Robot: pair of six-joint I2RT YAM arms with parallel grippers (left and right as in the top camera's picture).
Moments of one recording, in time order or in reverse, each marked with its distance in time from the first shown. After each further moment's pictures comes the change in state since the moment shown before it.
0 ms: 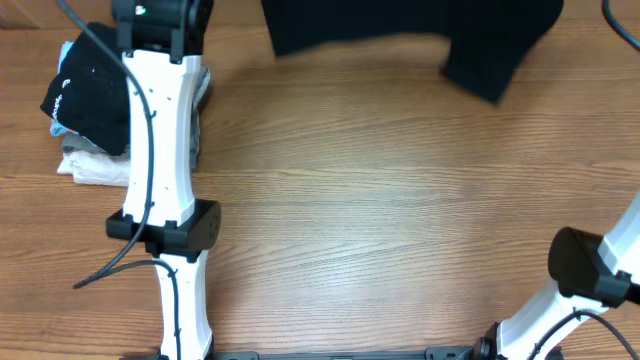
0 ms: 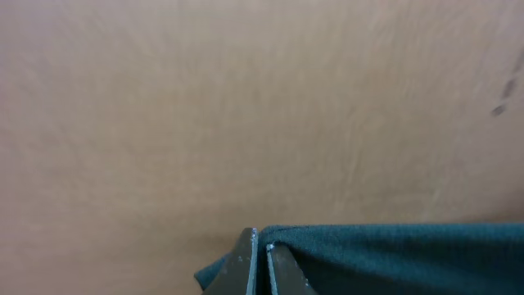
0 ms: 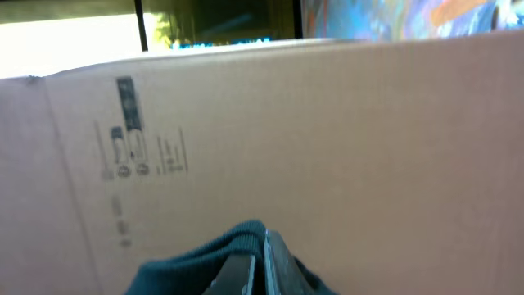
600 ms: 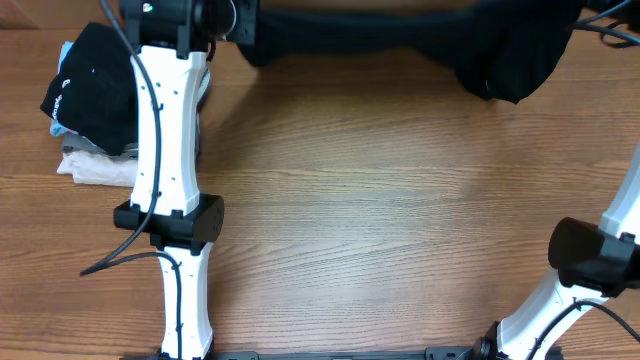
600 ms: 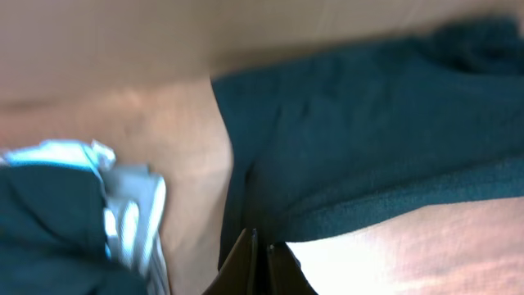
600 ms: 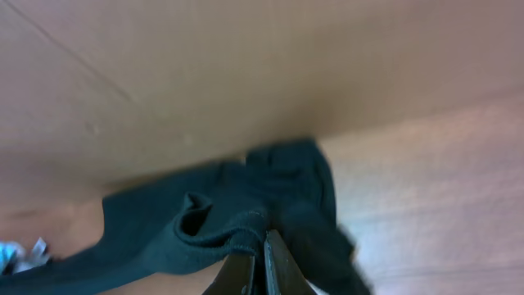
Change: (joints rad) left arm 0.001 0.071 0.020 -0.910 0.001 0.019; right arm -0.011 0.072 -0.221 -0.630 -0.193 -0.008
